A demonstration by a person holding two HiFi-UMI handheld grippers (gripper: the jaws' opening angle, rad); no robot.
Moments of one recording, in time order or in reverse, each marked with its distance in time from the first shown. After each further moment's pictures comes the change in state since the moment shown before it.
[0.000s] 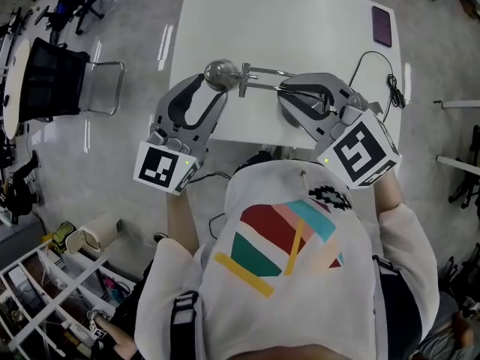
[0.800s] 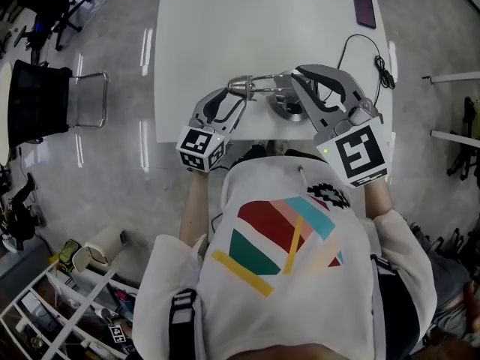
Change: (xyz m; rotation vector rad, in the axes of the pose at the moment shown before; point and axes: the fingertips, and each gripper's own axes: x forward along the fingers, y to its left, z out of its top) left arm 0.048 -0.023 -0.167 -0.257 0.201 -0.114; right arm -0.014 -0.028 -0.022 0.215 0.006 -0.371
